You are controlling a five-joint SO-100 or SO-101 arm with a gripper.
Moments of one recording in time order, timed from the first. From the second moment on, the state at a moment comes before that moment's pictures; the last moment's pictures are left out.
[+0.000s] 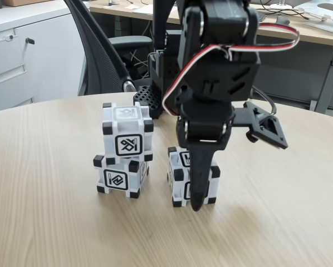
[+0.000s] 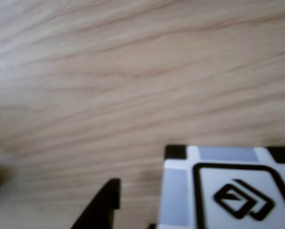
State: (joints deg) arm 0.5 90.4 119.6 77.3 15.2
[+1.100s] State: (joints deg) arm 4.5 128.3 118.9 78.6 6.9
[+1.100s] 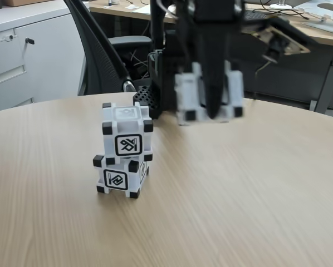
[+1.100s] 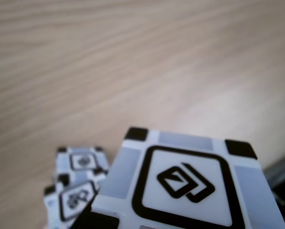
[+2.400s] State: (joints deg) arm 25.4 131.5 118.7 93.2 0.4
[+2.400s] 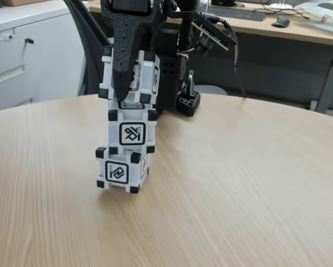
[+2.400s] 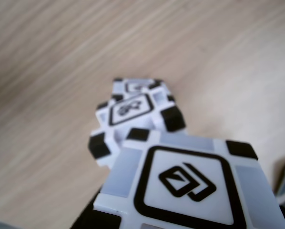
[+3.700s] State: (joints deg) arm 25.1 131.4 118.8 93.6 -0.4
